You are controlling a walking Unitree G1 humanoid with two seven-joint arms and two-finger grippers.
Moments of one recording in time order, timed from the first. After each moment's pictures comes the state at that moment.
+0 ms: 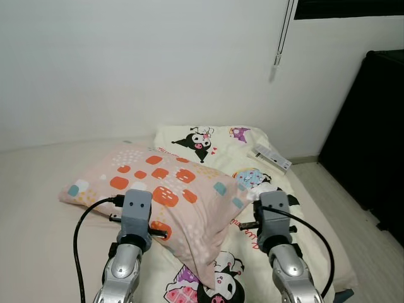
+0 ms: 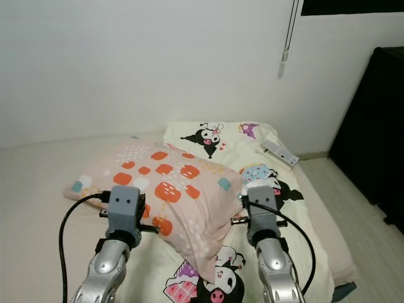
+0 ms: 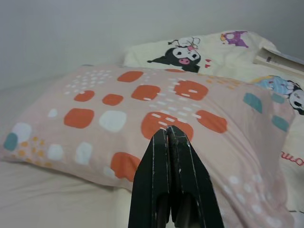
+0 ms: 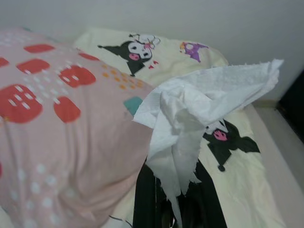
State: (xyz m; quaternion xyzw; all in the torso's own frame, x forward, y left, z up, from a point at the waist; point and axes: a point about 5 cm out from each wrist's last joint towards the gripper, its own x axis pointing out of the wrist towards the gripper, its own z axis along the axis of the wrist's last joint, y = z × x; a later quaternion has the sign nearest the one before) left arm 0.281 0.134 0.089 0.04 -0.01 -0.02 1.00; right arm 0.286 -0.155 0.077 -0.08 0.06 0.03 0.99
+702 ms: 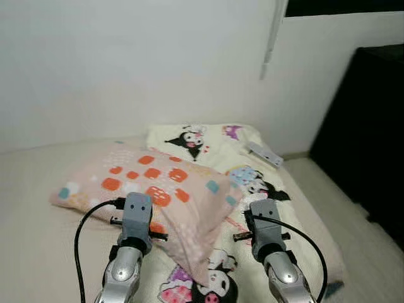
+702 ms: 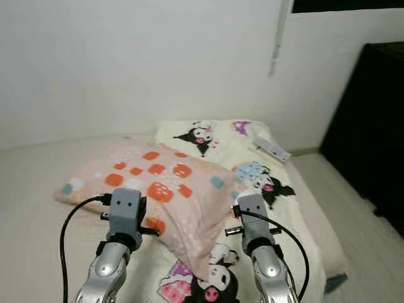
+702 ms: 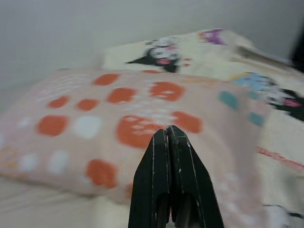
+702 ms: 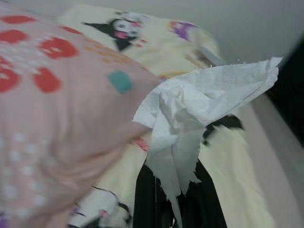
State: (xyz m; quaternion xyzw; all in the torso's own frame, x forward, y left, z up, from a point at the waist) left arm 0.280 0.131 0.087 0.05 -0.02 -0.03 1.00; right arm 0.280 -0.148 0.066 -0.09 0.08 0.05 0.99
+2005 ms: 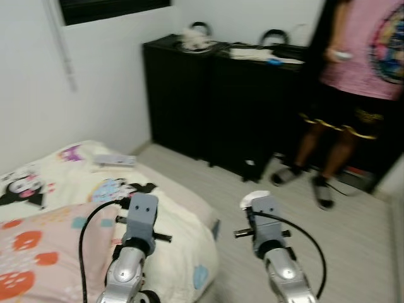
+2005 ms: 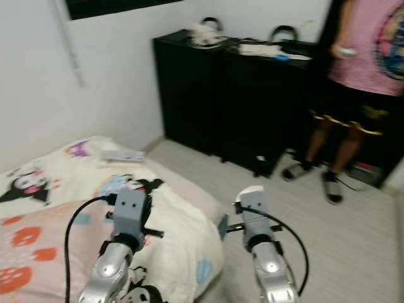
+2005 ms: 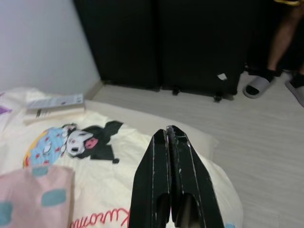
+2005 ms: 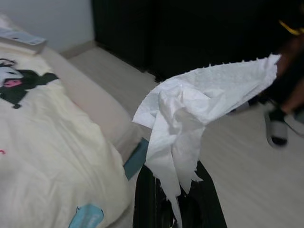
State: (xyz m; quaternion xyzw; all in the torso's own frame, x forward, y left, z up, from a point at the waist) left arm 0.279 0.131 0.086 0.05 -0.02 -0.04 1.00; right arm 0.284 -0.144 0.064 -0.09 0.08 0.05 0.99
